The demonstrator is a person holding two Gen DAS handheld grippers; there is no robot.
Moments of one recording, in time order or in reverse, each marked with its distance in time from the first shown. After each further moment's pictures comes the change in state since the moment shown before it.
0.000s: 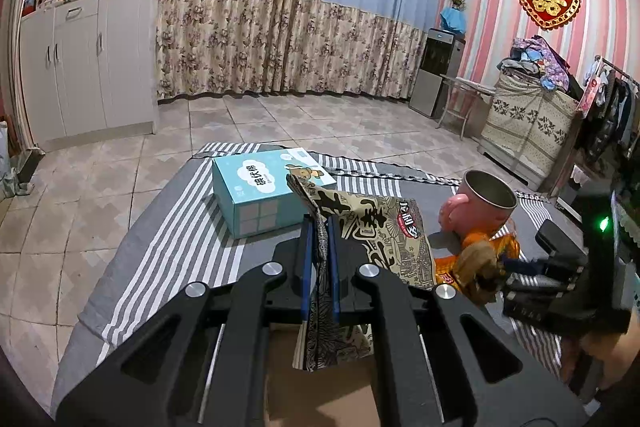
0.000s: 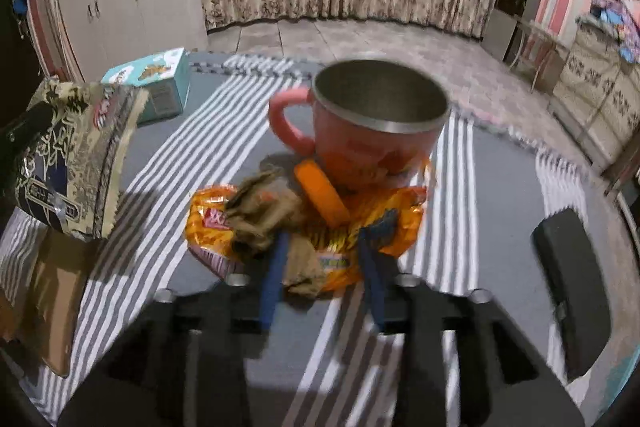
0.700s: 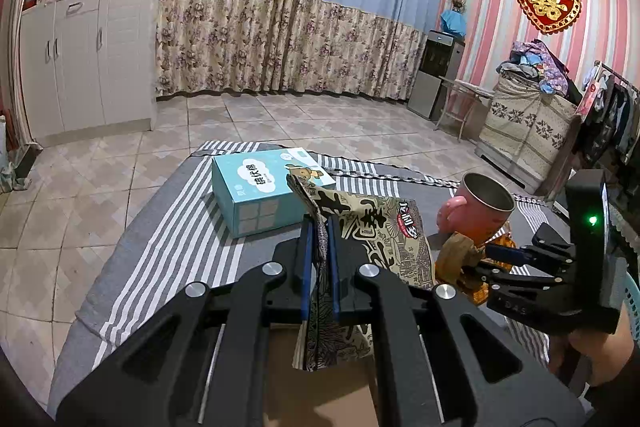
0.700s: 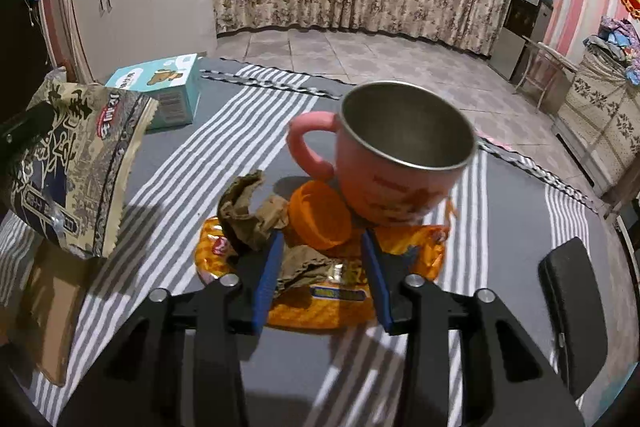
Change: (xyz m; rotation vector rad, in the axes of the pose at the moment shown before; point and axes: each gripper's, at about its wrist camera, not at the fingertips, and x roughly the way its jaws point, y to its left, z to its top) left arm 0.000 0.002 -0.001 -0.011 0.000 -0.010; right arm 0.000 0.017 0.018 -0.082 -0.068 -0.013
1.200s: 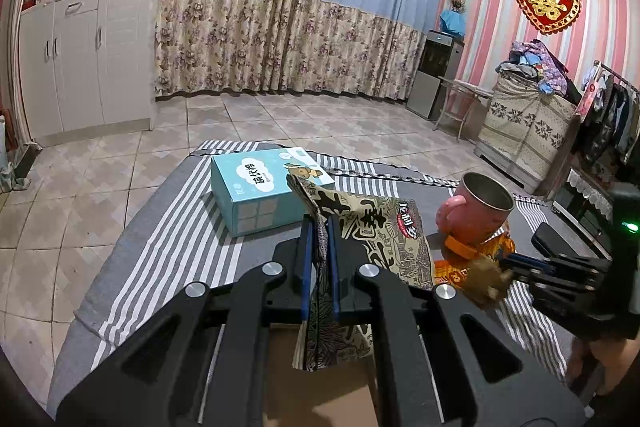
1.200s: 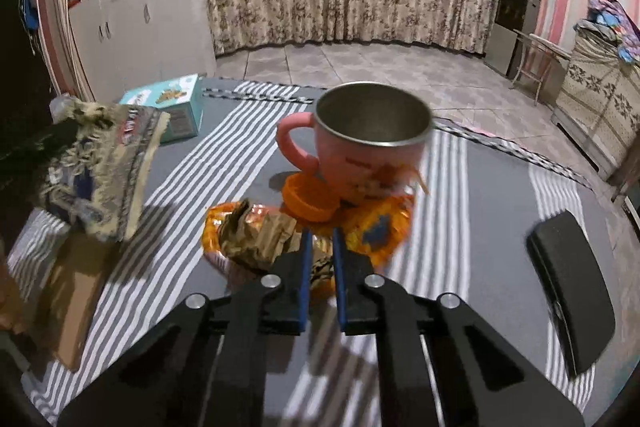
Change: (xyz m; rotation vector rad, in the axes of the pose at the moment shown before) left arm 0.000 -0.002 0.000 0.003 0.003 -0.002; right arm -0.042 -0.025 -0.030 0.105 -0.073 0.034
